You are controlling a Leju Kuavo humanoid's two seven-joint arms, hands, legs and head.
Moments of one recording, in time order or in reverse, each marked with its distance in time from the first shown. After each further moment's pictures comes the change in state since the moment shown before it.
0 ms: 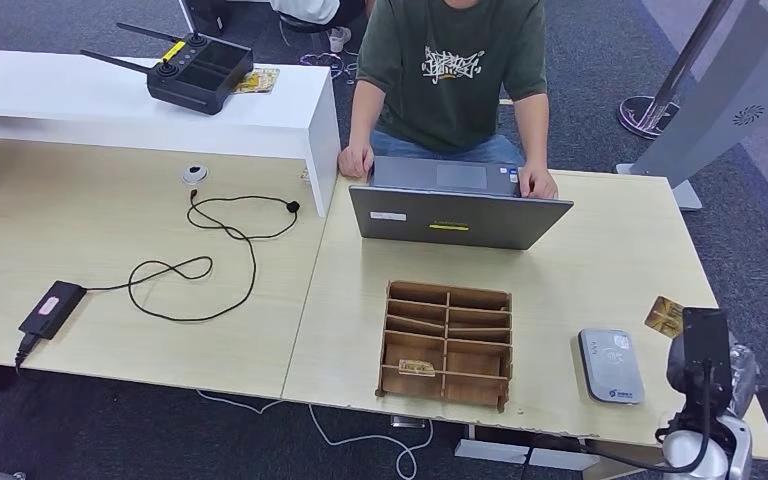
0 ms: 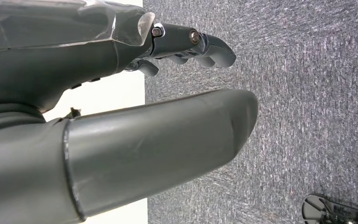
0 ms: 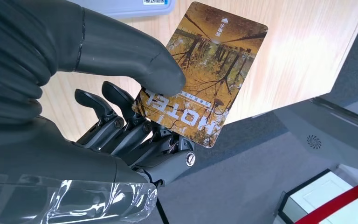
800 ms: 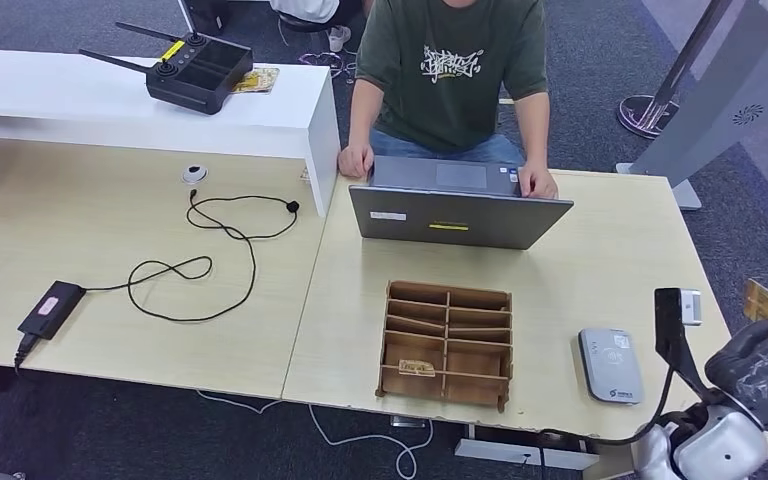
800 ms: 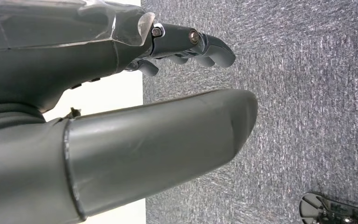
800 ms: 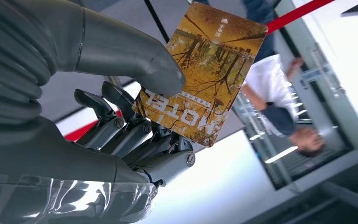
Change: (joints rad) left arm -0.001 -0.013 0.000 0.000 0.003 0.015 -0.012; right arm 0.038 -0.075 0.232 -0.101 0.898 -0.523 0.513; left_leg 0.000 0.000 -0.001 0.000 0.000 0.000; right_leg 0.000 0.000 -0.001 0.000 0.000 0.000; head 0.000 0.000
